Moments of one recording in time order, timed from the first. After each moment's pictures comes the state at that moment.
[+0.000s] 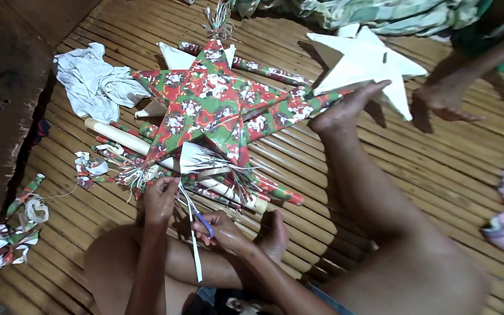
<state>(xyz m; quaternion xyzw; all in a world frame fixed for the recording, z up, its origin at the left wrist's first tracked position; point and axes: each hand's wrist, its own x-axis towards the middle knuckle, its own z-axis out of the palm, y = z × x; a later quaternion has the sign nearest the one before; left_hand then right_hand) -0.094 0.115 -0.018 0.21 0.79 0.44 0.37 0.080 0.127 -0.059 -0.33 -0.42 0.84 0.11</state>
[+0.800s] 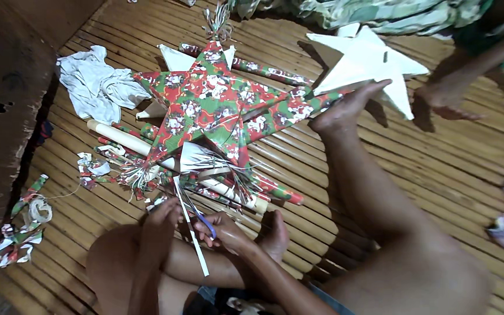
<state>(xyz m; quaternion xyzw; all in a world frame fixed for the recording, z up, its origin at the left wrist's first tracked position) -0.088 0.059 -0.010 0.32 0.78 0.30 0.45 0.087 0.127 -0.062 -0.33 -0.42 0.84 0.09</state>
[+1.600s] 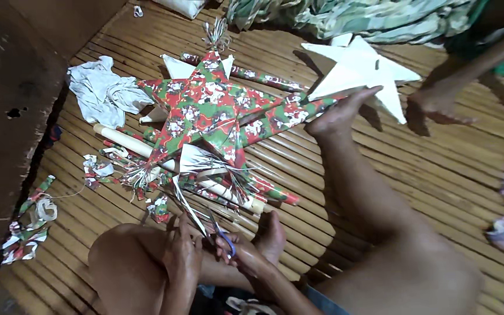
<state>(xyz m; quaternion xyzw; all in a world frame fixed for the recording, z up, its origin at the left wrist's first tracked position) -0.007 0.032 -0.019 0.38 0.89 0.09 0.25 0.145 0.095 -0.076 -0.38 -0.35 0.85 0.07</state>
